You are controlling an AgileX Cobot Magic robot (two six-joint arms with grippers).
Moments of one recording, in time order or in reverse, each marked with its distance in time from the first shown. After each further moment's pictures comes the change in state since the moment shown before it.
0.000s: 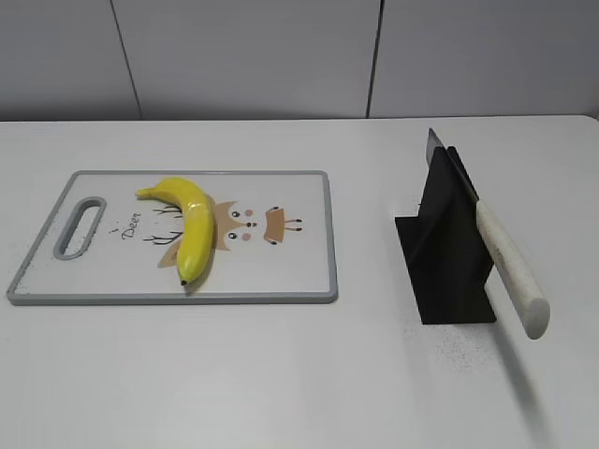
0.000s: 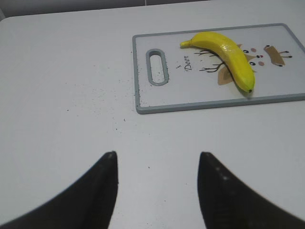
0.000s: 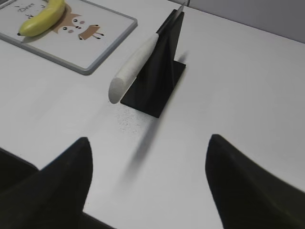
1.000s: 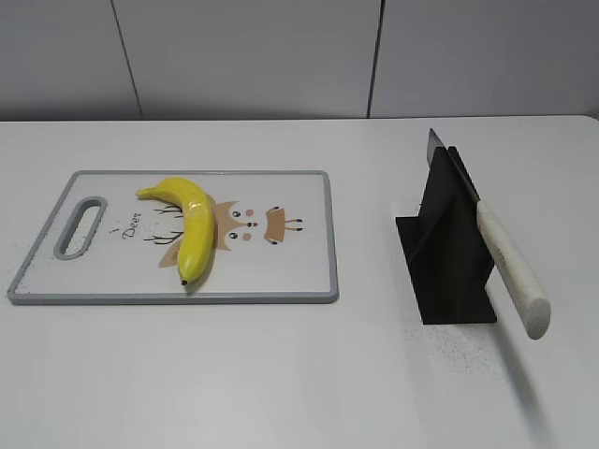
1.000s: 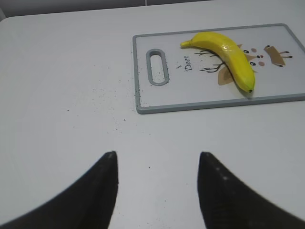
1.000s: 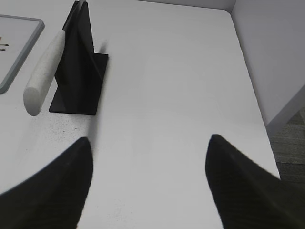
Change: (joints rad) left arm 0.000 0.000 0.000 0.000 0.000 0.000; right arm -0.376 0.000 0.000 0.001 0.000 0.000
